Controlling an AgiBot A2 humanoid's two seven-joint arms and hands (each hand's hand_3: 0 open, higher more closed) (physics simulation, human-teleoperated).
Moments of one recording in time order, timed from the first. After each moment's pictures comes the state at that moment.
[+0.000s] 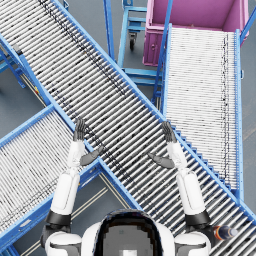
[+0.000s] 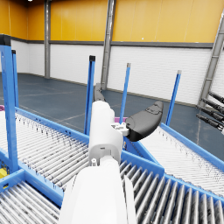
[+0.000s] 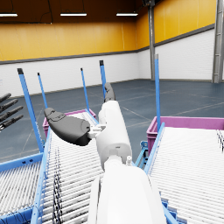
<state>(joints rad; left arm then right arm) 0.29 1.21 0.20 -1.80 1.00 0.10 0.10 0.29 -1.21 0.20 1.80 1.00 0.10 -0.10</state>
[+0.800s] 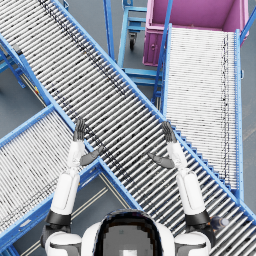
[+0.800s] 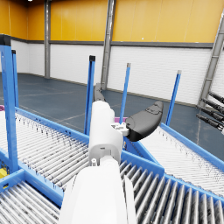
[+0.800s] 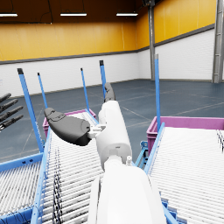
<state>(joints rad) 0.29 1.21 0.20 -1.80 1.00 0.10 0.10 0.29 -1.21 0.20 1.80 1.00 0.10 -0.10</state>
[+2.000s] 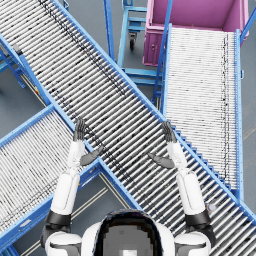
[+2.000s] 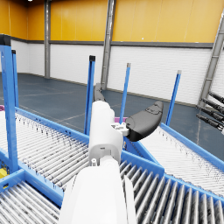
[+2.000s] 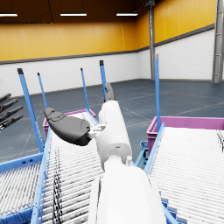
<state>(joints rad) 0.29 1.21 0.20 -1.80 1.00 0.10 0.10 0.29 -1.21 0.20 1.80 1.00 0.10 -0.10</state>
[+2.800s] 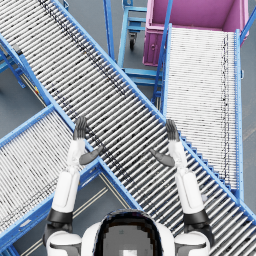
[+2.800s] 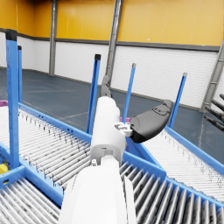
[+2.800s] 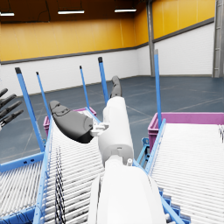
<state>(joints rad) 0.32 1.25 0.18 -1.74 1.00 0.01 0.01 0.30 -1.24 0.20 1.76 1.00 0.01 -0.01</state>
